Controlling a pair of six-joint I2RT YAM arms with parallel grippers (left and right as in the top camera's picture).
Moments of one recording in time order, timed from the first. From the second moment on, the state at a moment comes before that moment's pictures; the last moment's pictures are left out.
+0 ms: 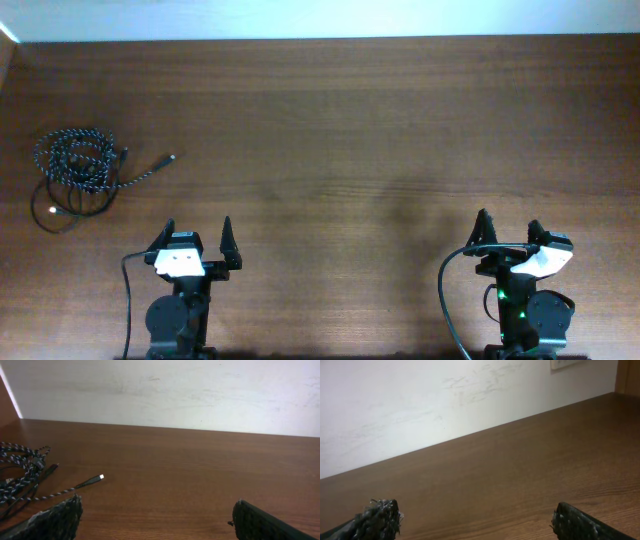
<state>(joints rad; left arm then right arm) 0.01 0.02 0.01 -0.08 -0.02 -0.04 -0.07 0.02 0.01 -0.07 0.02 0.29</state>
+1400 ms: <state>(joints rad) 0.01 1.17 1.41 -0.98 0.25 -0.04 -0.06 0.02 0.01 -0.07 0.02 0.28</state>
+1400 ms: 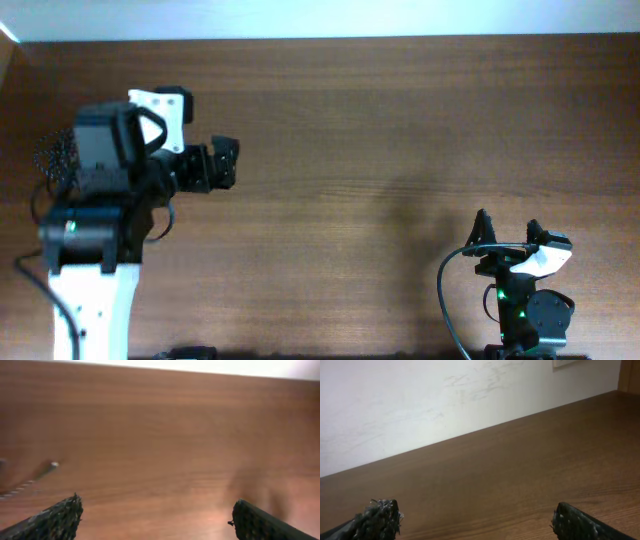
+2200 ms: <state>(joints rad) 0.64 1.74 1.52 -1.02 -0.20 -0.65 -0.06 0.02 0.01 -0.07 0.02 0.28</state>
